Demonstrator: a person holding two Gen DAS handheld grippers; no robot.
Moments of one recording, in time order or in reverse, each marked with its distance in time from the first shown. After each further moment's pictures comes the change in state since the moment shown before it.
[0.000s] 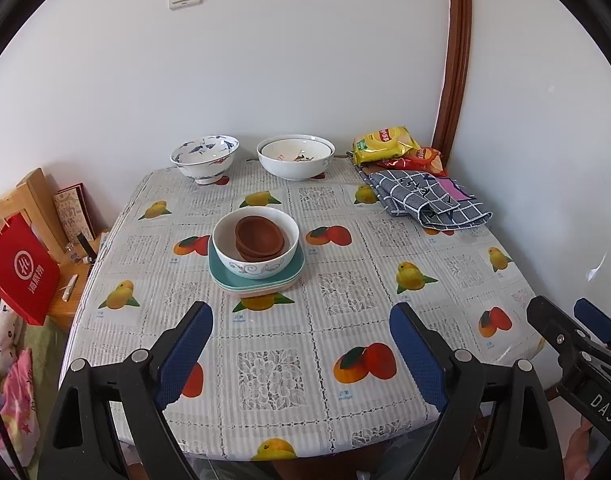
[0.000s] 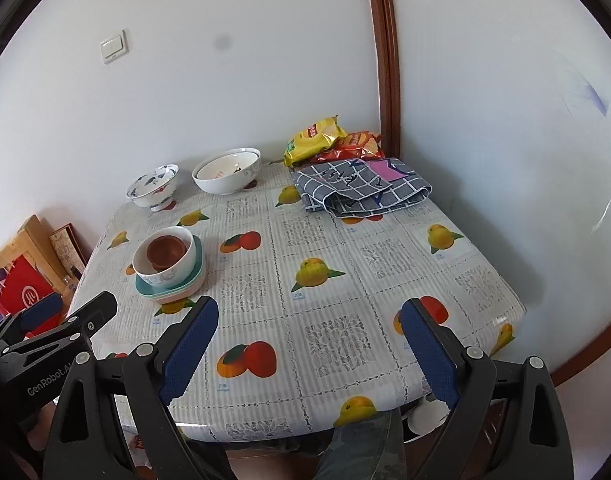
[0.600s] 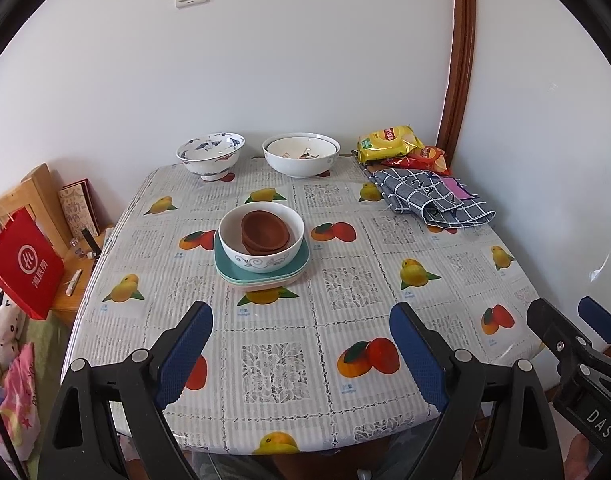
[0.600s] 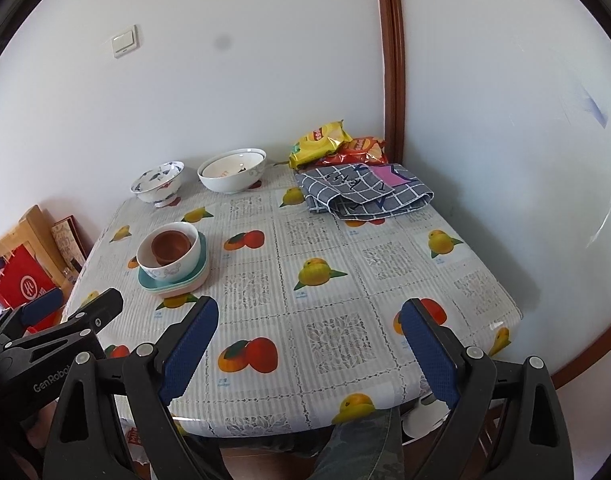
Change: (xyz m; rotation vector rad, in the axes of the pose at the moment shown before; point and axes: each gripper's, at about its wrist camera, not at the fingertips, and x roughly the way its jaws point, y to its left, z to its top) left arm -0.004 0.003 -0.004 -0.011 0.002 0.014; right arm -0.008 0.012 -0.006 -0.045 -0.015 -0.007
